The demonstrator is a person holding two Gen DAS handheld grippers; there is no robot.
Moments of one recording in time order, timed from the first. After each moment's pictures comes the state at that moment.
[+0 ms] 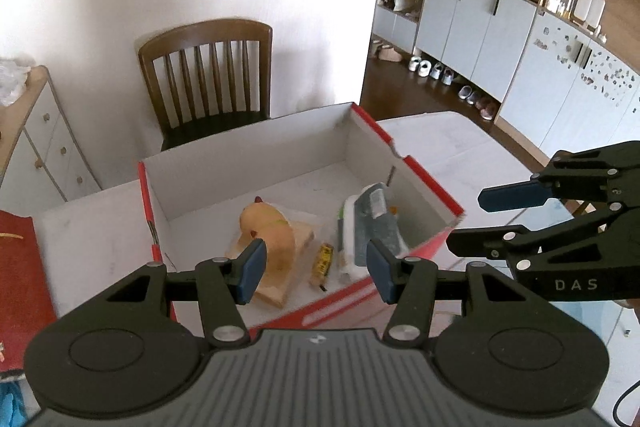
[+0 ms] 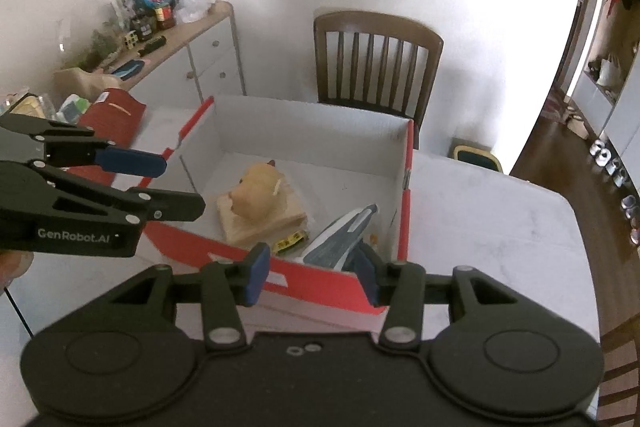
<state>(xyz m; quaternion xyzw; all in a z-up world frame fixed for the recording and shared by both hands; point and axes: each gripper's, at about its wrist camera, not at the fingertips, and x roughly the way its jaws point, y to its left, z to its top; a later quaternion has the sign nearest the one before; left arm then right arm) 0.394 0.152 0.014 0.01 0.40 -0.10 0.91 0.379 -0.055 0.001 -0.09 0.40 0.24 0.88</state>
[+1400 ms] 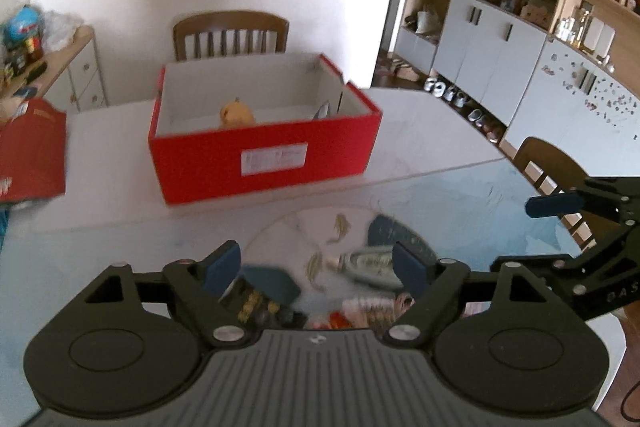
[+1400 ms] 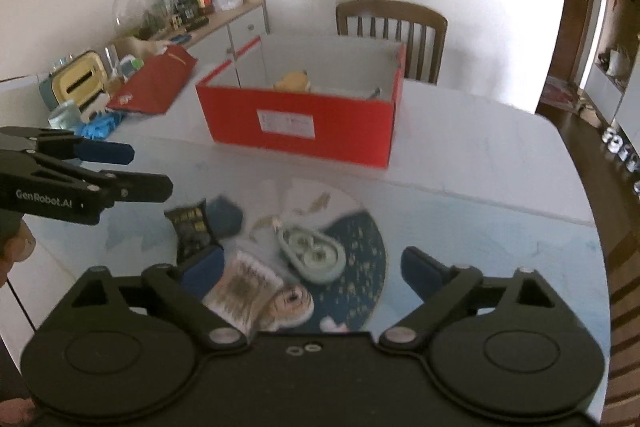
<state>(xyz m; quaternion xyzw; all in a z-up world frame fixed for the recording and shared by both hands) 0.206 0.090 -0.017 -0.05 0.37 -0.04 0.93 0.218 -0.148 -0.043 -0.07 0.40 0.26 0.87</state>
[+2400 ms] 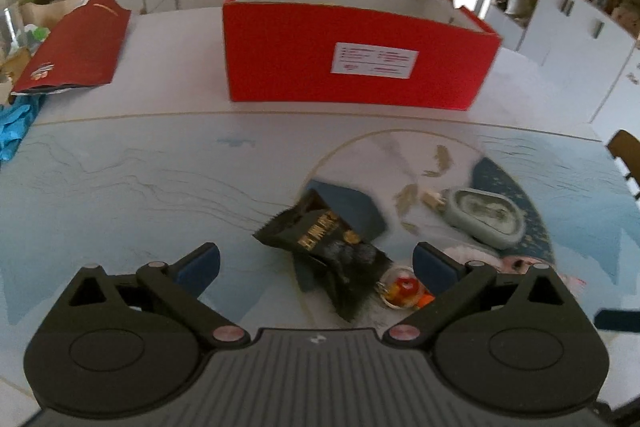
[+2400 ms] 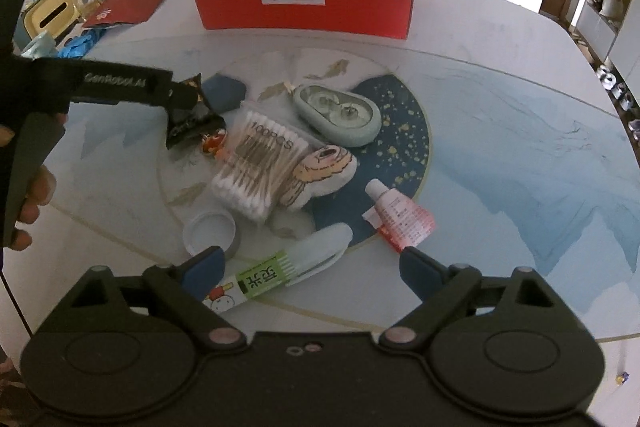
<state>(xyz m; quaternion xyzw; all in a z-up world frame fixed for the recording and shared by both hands) 0.224 0.111 -0.104 -0.08 0.43 0.09 0.89 0.185 -0.122 -0.127 -0.09 0.49 0.22 0.84</state>
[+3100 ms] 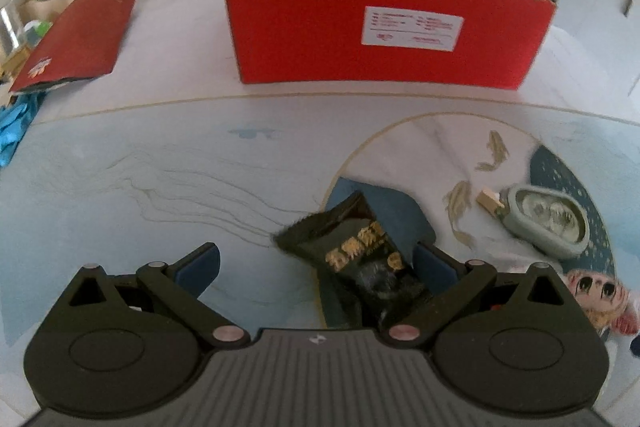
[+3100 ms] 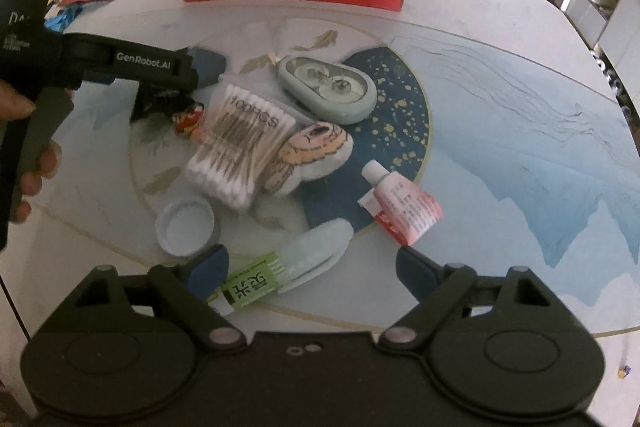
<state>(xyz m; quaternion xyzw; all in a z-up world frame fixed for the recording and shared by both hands) 0.259 0.116 -0.135 -0.05 0.47 0.11 0.88 0.191 -0.114 -0.145 -0.12 0.51 0.20 0.83</state>
